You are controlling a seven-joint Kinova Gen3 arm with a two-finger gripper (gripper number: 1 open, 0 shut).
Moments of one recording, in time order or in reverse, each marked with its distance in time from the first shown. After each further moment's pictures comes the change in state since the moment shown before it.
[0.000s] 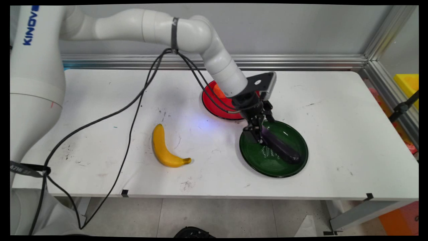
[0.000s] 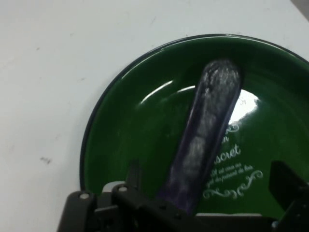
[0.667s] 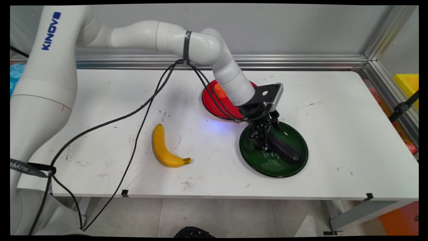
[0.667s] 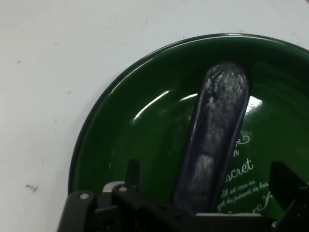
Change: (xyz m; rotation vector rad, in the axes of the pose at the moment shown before) arm 0.000 -0.004 0.033 -0.014 0.006 0.054
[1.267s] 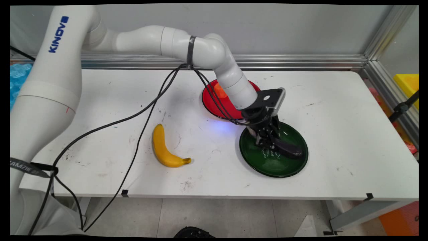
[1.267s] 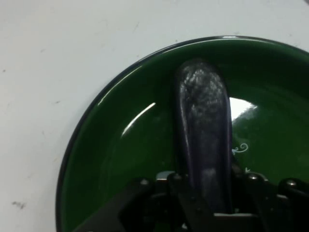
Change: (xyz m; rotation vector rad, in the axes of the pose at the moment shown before) arm 0.000 0.000 0.014 -0.016 0.009 0.024
